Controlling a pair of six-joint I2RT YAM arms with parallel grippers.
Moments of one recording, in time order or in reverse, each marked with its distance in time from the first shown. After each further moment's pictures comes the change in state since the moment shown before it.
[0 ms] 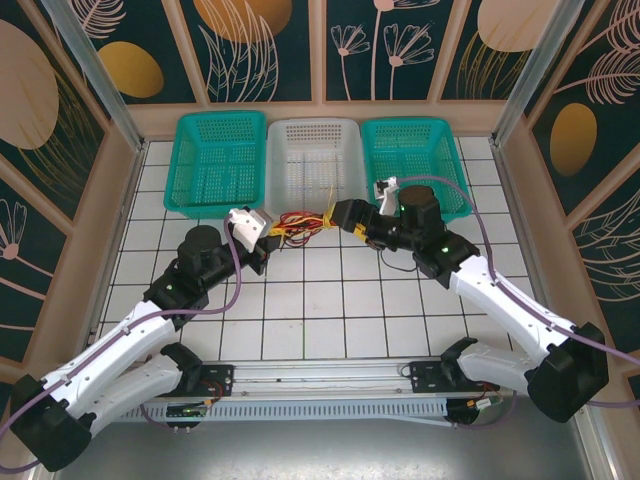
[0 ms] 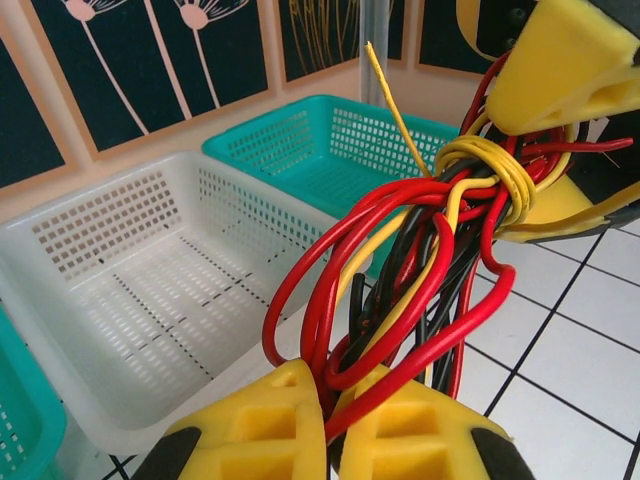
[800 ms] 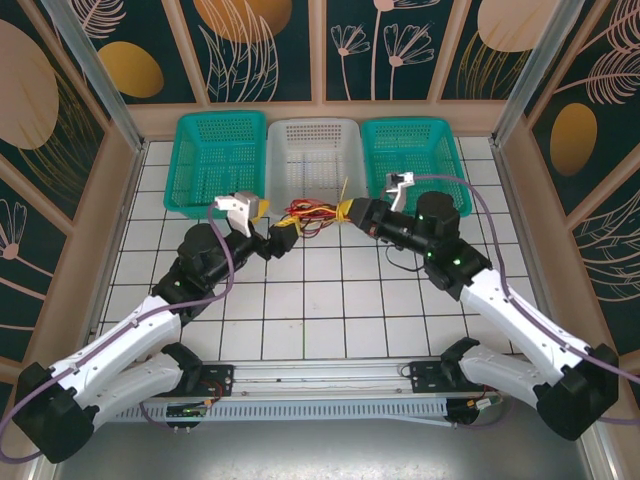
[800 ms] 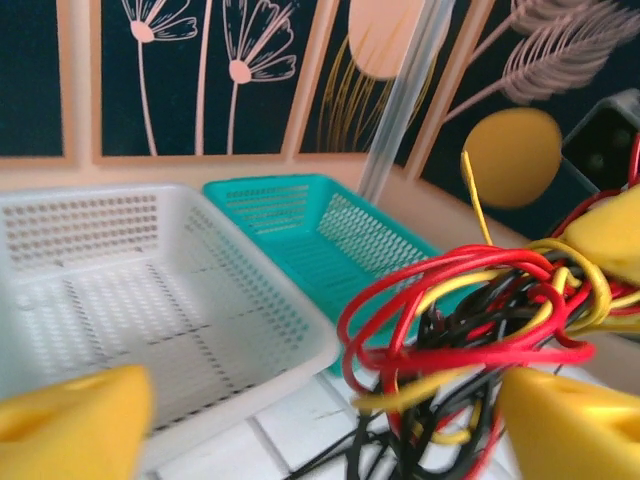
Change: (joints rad) left arm -0.009 0.058 -0.012 0.241 -0.070 -0.442; right arm 0.001 -0.135 -0.059 0.174 0.064 0.036
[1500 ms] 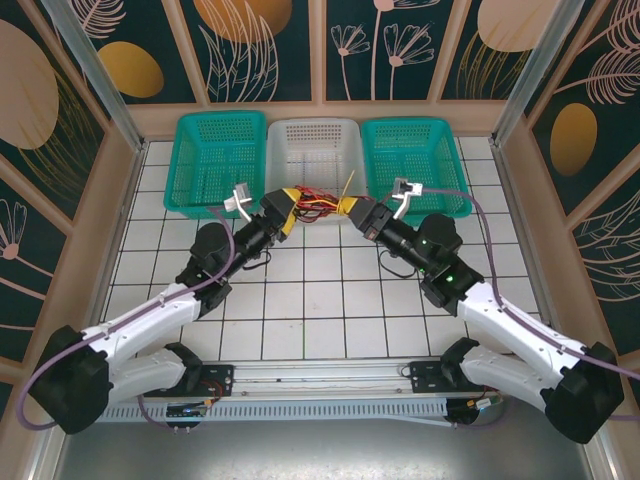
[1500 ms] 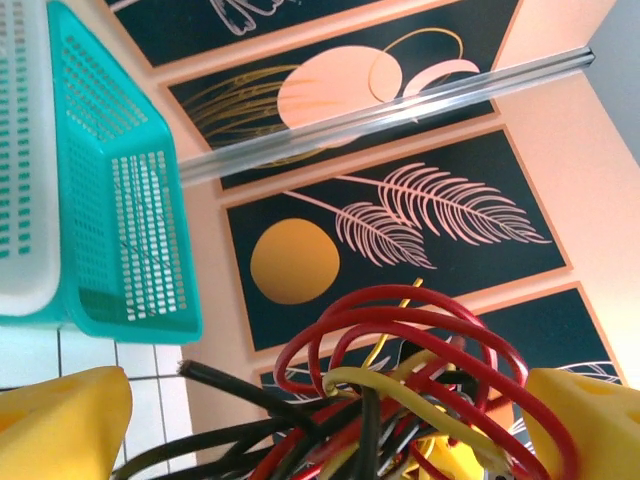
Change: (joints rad) left arm -0.009 0.206 -0.050 0.409 0.089 -1.002; right arm 0.090 -0.016 -0.159 0.344 0.171 0.016
